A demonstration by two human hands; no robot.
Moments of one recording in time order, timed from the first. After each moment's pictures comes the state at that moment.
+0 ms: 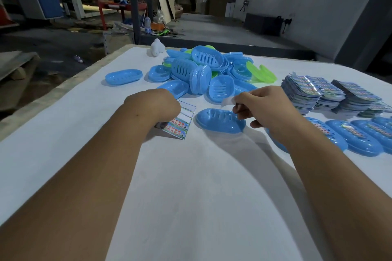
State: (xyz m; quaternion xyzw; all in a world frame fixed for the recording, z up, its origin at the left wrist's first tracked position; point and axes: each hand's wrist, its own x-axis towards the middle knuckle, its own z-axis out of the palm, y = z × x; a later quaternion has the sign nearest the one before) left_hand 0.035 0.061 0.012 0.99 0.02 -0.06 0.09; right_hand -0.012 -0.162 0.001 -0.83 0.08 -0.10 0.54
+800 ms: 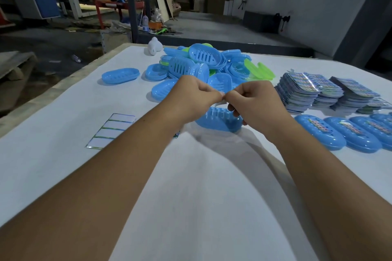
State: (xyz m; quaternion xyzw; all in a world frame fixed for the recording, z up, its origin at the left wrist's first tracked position) left_hand 0.011 0.012 0.004 0.84 -0.13 0.02 0.53; right_hand -0.009 -0.149 -0.006 -0.85 0.00 -0.18 0.49
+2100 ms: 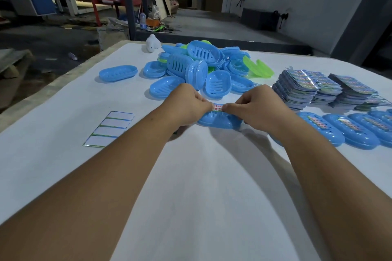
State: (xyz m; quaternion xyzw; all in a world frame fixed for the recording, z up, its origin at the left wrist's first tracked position) left_hand 0.037 0.014 -0.020 0.90 -0.09 0.01 0.42; right_hand -0.004 -0.165 -0.010 -0.94 0.07 -0.12 0.32
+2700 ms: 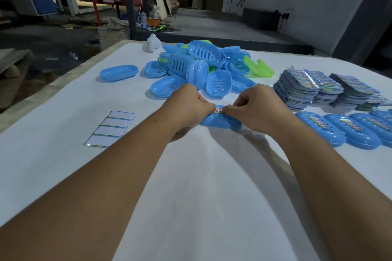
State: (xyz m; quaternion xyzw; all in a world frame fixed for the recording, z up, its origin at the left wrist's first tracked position) left_hand 0.041 0.012 -0.025 0.92 -0.10 0.03 0.38; right_hand -0.006 -0.160 -0.010 -0.96 0.05 -0.14 0.25
